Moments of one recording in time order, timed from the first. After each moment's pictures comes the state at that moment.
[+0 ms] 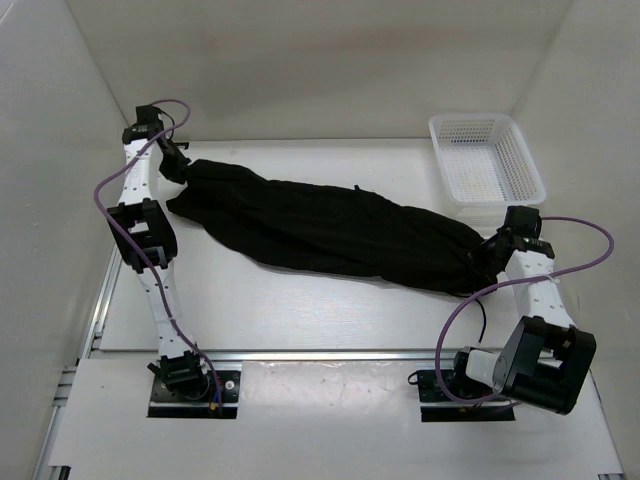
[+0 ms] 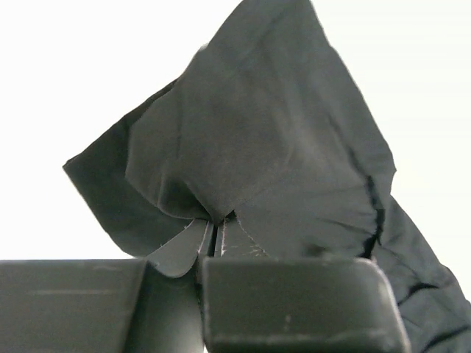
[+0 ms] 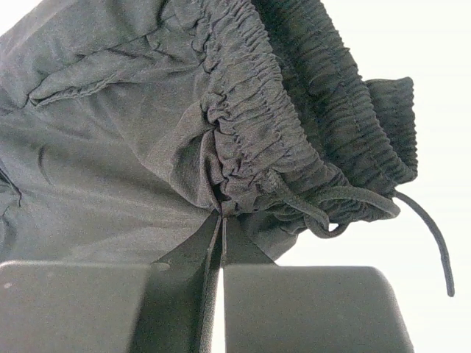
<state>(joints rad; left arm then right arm) 0.20 2.36 2.30 -0.98 0.05 -0.48 -0.25 1.22 0.82 -0.65 -0.07 0.68</state>
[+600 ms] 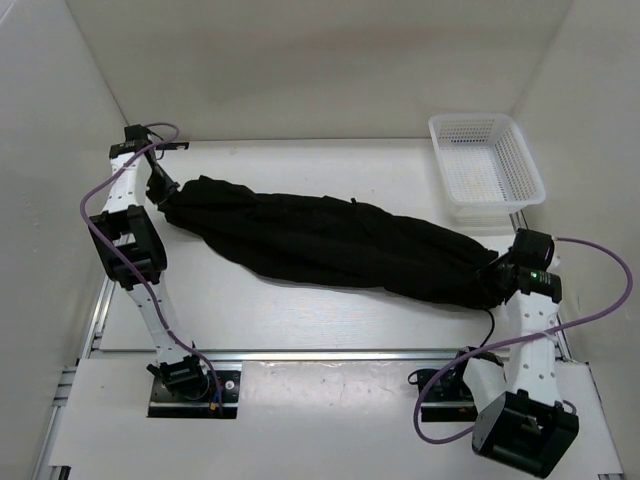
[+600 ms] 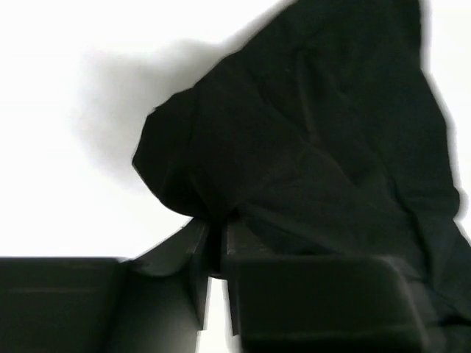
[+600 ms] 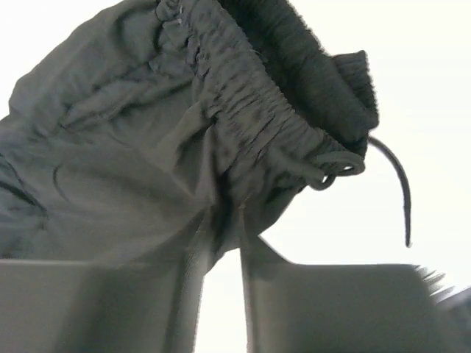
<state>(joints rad) 0.24 2.10 1.94 -0.99 -0.05 -0.46 -0.30 0.90 0.74 -0.80 -0.02 0.67</state>
